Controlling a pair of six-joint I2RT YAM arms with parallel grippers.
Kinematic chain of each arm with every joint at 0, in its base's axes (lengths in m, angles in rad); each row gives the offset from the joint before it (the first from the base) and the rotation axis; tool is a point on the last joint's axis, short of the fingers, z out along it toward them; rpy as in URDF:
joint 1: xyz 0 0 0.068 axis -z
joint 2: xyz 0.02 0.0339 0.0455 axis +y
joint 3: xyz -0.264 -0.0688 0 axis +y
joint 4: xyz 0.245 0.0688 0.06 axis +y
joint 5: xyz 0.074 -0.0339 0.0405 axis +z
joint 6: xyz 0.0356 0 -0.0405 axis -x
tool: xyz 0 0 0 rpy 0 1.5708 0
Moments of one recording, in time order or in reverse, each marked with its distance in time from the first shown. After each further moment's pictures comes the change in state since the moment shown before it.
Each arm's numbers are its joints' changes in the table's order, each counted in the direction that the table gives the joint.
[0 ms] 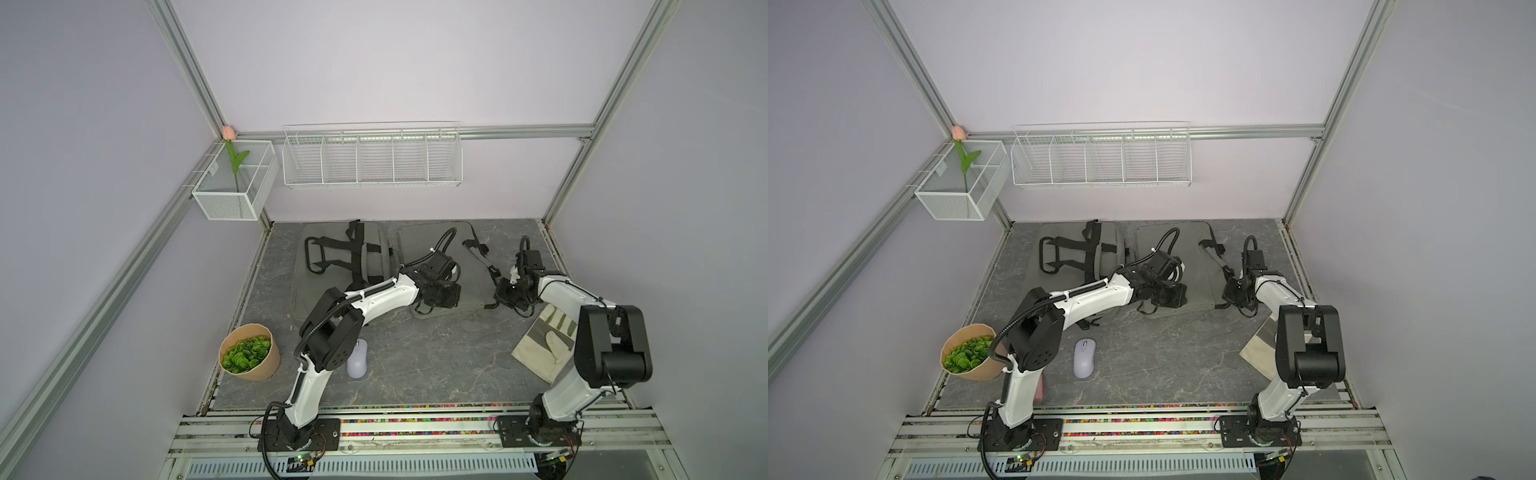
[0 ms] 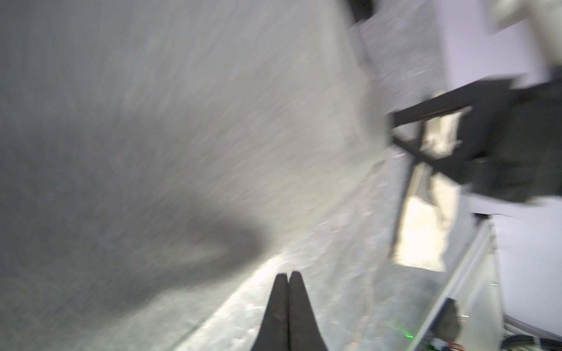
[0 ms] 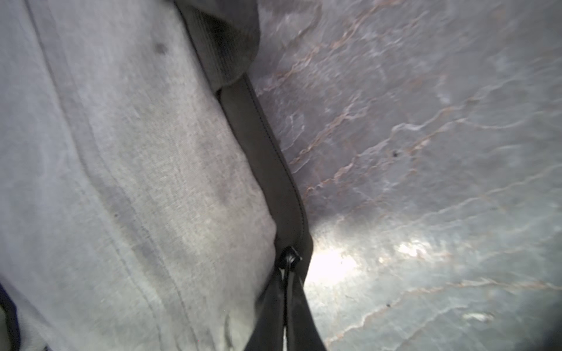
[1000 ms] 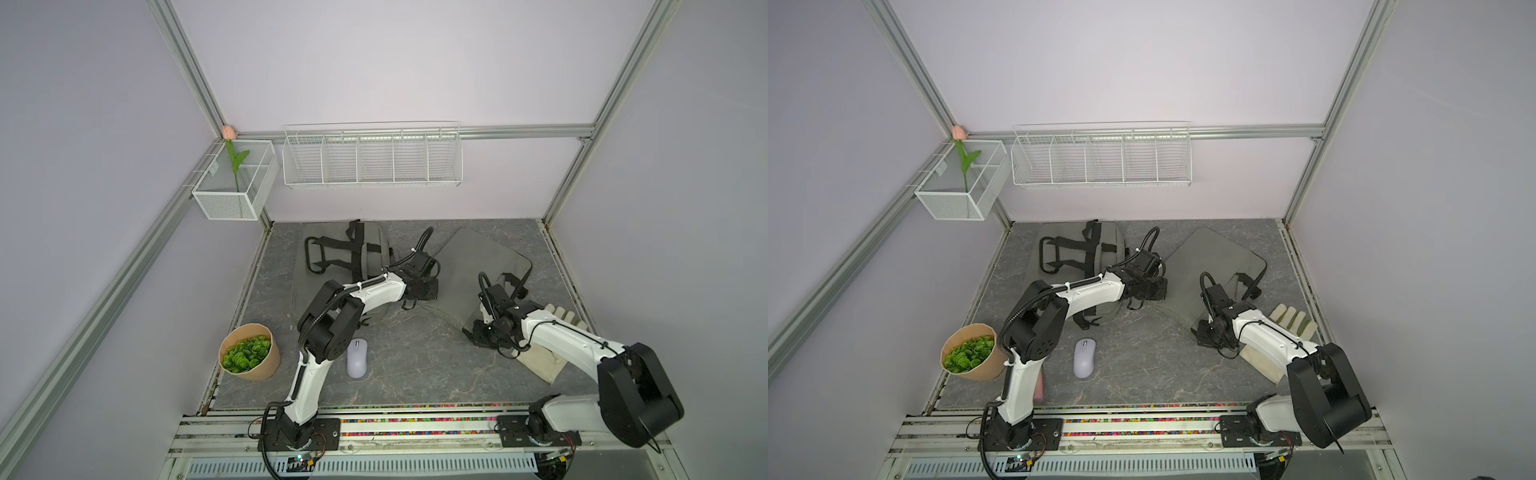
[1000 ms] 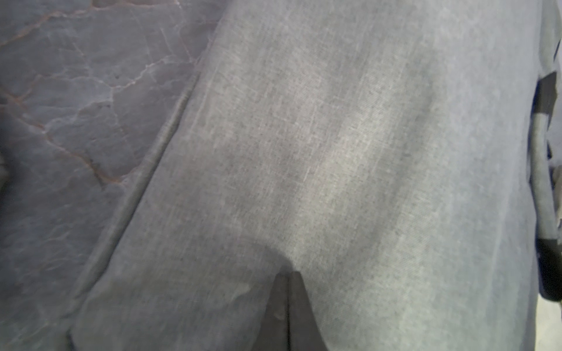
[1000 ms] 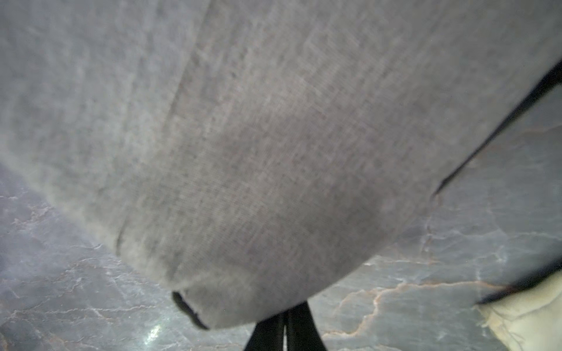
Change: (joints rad) left arm -0.112 0.040 0.222 -0.164 0.165 -0.010; right arm -0.430 -0.279 0.273 0.150 -0.093 -0.100
